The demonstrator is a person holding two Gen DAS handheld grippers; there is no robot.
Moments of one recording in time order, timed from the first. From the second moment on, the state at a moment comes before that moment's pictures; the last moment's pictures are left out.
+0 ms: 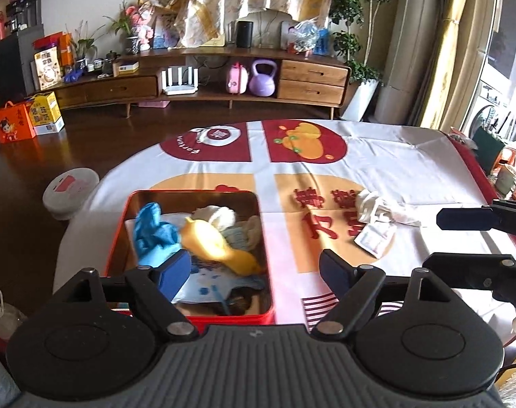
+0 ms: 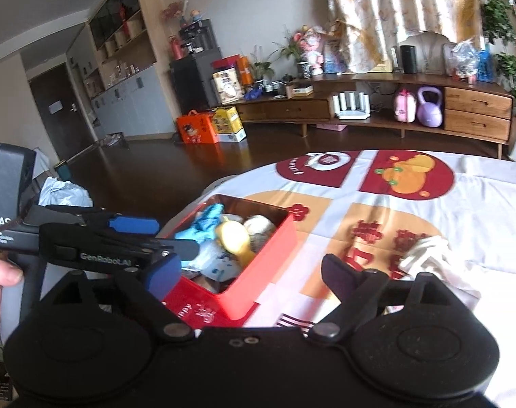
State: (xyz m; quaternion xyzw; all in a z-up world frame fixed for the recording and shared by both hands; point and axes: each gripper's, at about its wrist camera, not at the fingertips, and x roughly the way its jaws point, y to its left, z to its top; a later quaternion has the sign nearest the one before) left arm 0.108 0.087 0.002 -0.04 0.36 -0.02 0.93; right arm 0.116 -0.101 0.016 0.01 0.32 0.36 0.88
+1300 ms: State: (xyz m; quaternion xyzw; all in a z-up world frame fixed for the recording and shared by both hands) left arm 0.207 -0.086 -0.067 -0.01 0.37 -0.15 0.92; right arm 0.236 -0.225 -0.048 -0.03 0.38 0.25 0.89
